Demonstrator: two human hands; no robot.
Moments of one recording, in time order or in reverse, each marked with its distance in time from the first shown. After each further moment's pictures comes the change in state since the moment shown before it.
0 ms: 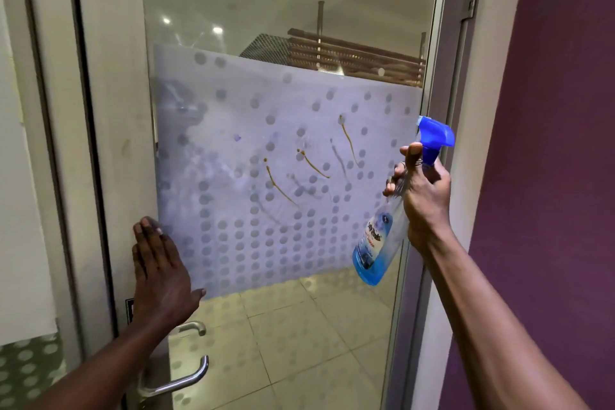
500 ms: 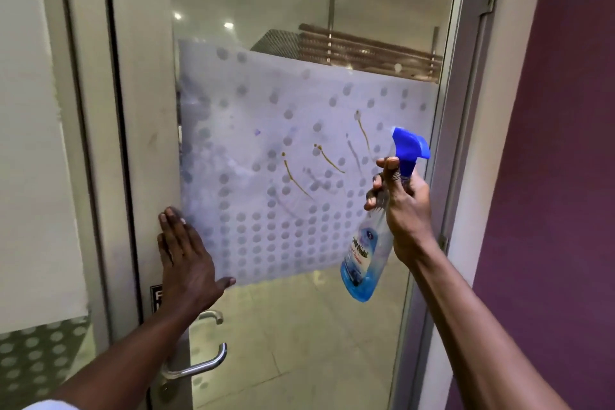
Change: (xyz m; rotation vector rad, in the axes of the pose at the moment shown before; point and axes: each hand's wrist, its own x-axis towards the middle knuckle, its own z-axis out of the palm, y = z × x) left_hand -0.001 0.006 -0.006 0.008 0.025 -0.029; right_hand -0.047 0.015 0.036 -0.031 -0.152 0.064
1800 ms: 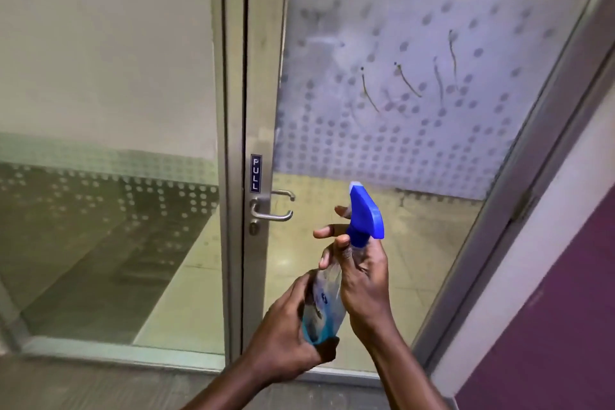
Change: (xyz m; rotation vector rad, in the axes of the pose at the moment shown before) left_hand -0.370 0.186 -0.101 -0.861 -0.287 -0.192; right_hand -0.273 0.007 -0.061 0.149 -0.449 0.344
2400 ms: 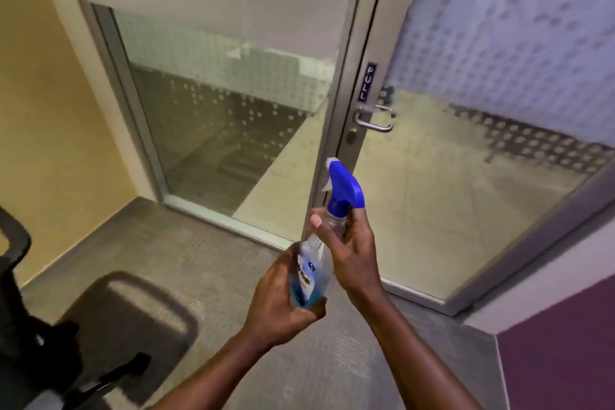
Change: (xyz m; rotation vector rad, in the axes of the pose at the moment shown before) left_hand -0.273 -0.047 -0.036 0.100 0.317 -0.389; right_hand -0.205 0.027 0.123 -0.140 -0.268 0.295
